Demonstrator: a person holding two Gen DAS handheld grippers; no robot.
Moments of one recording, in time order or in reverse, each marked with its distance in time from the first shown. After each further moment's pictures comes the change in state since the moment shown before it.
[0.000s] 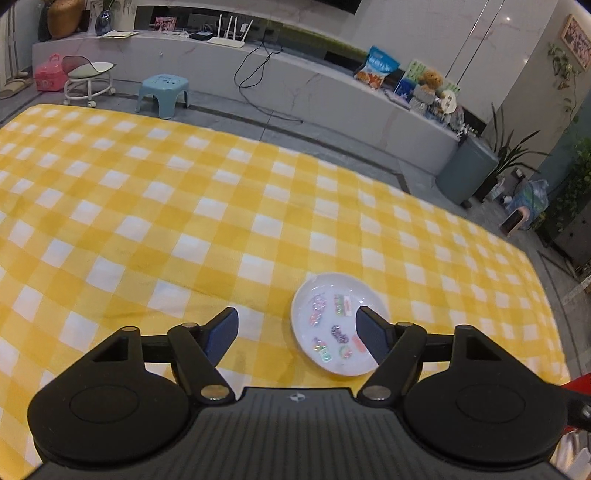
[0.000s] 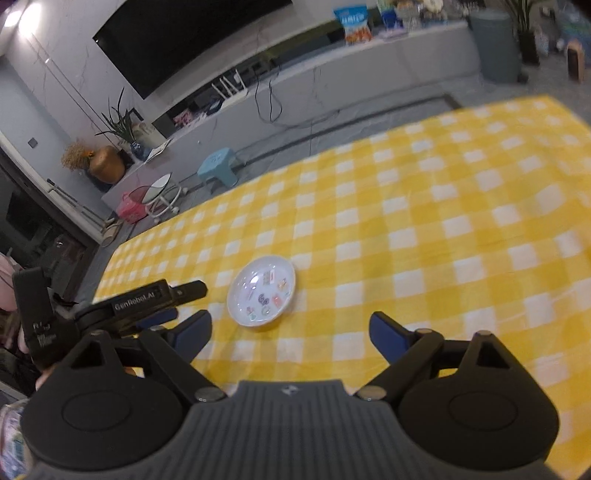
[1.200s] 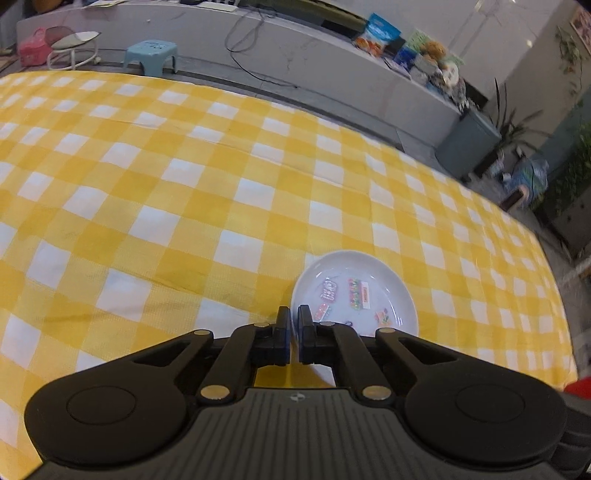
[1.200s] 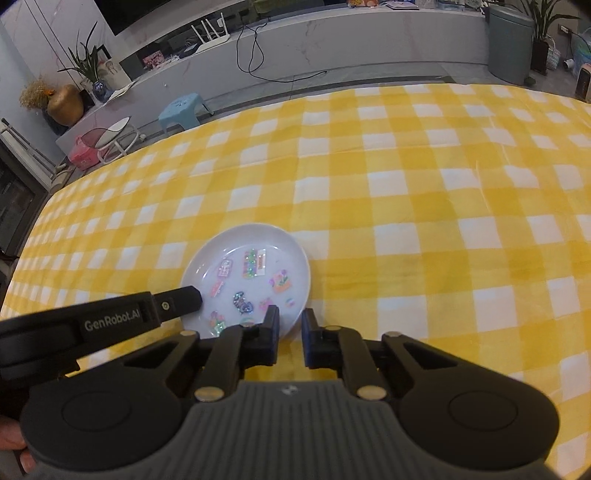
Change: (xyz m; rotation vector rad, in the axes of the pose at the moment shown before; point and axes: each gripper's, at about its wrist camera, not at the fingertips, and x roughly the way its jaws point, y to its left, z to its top) left arm 0.051 0.004 0.003 -0.029 0.094 -0.047; right arm 0.140 0.041 0.000 -0.136 0.095 -0.192
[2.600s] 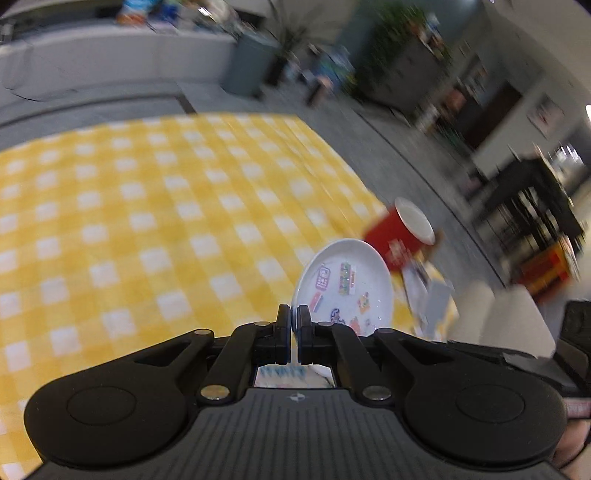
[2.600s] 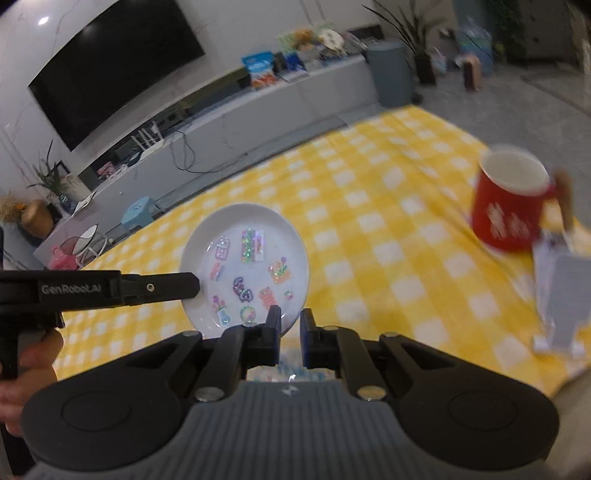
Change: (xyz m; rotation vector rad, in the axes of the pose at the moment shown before) left arm -0.090 -0.154 -0.060 0.529 0.239 -0.458; right arm -0.236 -0.108 -0.142 0.300 -0.242 -0.082
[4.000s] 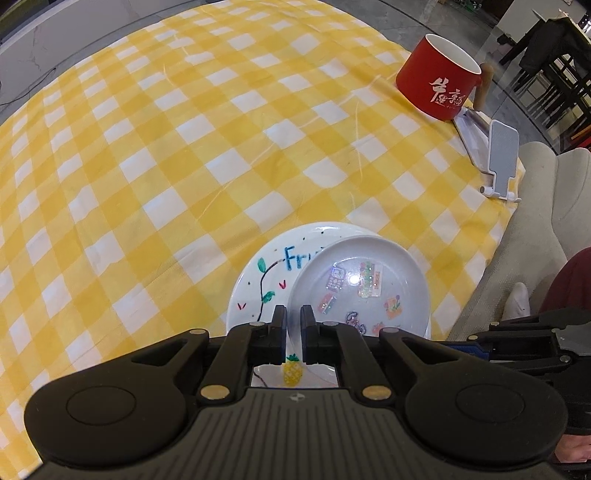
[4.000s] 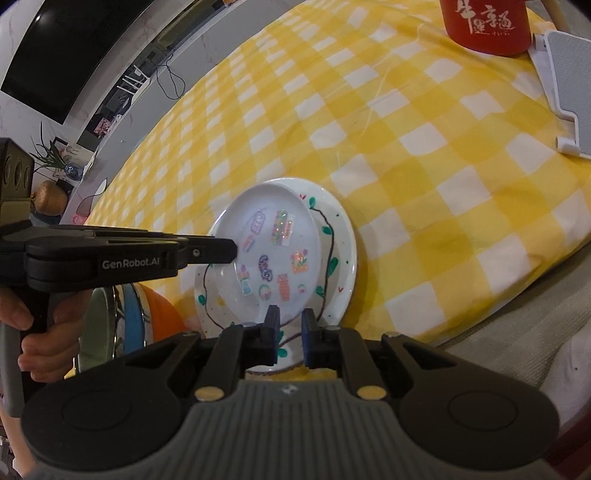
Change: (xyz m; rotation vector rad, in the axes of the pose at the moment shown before) left arm 0.073 -0.016 -0.046 0.200 0.342 0.213; right arm 0.035 -0.034 -0.065 0.141 0.306 0.108
